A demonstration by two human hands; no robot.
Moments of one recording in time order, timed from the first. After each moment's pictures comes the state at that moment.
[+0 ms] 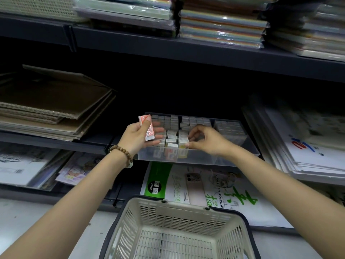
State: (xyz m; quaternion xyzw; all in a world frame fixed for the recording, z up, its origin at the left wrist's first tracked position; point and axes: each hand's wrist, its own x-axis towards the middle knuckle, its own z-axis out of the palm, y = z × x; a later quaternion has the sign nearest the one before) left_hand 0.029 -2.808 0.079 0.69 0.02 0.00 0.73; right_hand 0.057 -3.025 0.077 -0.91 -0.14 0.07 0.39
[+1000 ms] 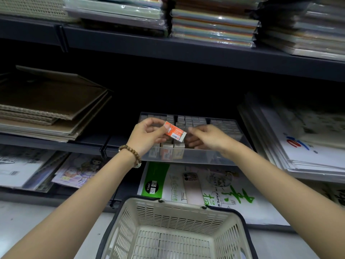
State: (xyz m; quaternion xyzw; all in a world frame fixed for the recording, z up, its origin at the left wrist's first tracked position) left_hand 0.030 -2.835 0.083 0.72 -0.02 0.02 0.69; right_hand 0.052 -3.028 0.089 -0.86 -0.04 0.12 0.50
